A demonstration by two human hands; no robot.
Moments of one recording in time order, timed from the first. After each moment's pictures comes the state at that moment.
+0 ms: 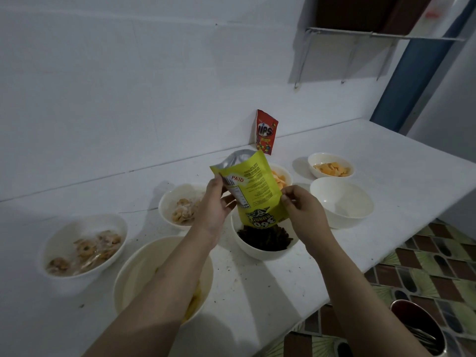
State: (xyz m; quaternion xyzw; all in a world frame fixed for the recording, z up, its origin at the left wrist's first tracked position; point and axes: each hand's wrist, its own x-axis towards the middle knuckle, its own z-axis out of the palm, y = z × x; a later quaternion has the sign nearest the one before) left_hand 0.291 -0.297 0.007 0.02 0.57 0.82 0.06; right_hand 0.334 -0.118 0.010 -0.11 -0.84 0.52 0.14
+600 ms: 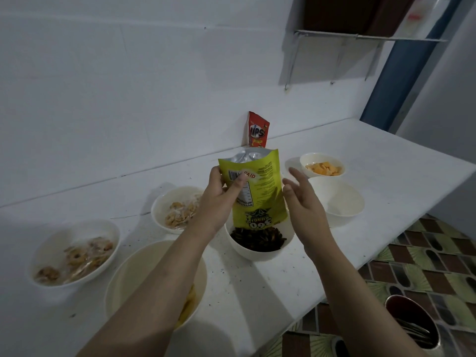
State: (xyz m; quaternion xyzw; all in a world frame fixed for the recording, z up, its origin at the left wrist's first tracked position) left_hand 0.290 -0.286 0.024 0.15 0.69 0.71 0.01; right_hand 0.353 -0.120 0.028 -0.09 -0.79 0.59 0.17
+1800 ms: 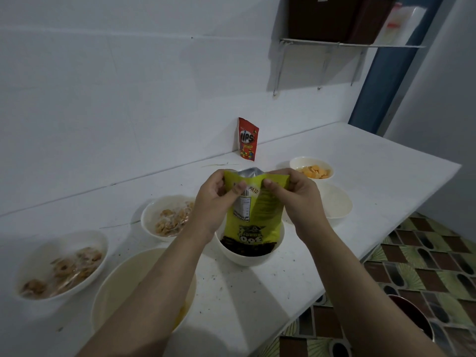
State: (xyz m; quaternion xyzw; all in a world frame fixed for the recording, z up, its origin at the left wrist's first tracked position) left_hand 0.292 -0.273 0.034 0.18 0.66 0.73 0.01; right_hand 0.338 -0.104 0.051 -0.01 -0.71 0.67 0.19
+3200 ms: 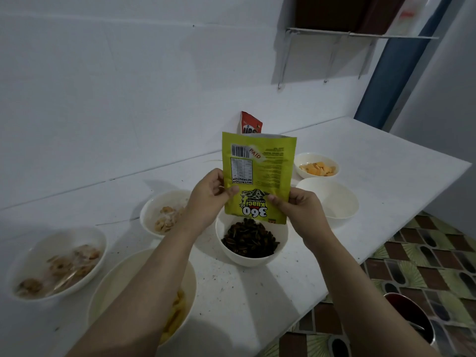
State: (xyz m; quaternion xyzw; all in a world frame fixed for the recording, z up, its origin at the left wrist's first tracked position) left_hand 0.255 -0.286 0.008 0.19 0.72 0.66 0.02; right_hand 0.329 -0.089 0.017 -0.03 -0.73 0.67 0.12
